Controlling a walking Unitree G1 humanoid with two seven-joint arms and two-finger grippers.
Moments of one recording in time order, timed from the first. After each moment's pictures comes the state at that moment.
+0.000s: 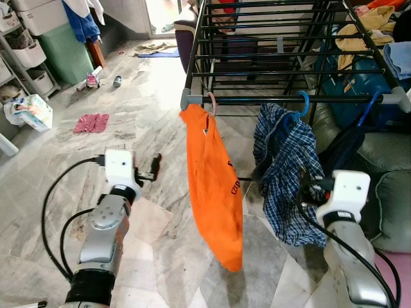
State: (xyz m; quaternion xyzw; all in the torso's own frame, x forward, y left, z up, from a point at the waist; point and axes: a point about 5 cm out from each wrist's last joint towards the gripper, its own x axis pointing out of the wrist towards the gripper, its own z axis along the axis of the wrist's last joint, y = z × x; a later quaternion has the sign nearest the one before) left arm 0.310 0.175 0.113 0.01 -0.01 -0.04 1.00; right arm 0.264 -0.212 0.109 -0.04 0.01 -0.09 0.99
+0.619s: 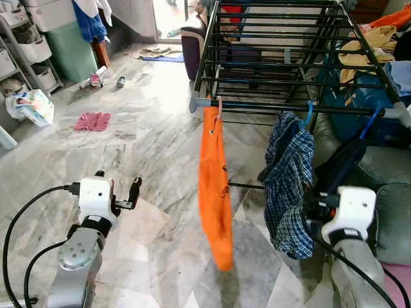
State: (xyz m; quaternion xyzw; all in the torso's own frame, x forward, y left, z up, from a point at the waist) left arm 0.260 0.205 0.100 0.06 0.01 -0.04 1.00; right arm 0.237 -0.216 0.100 -0.04 0.03 -0.09 0.99
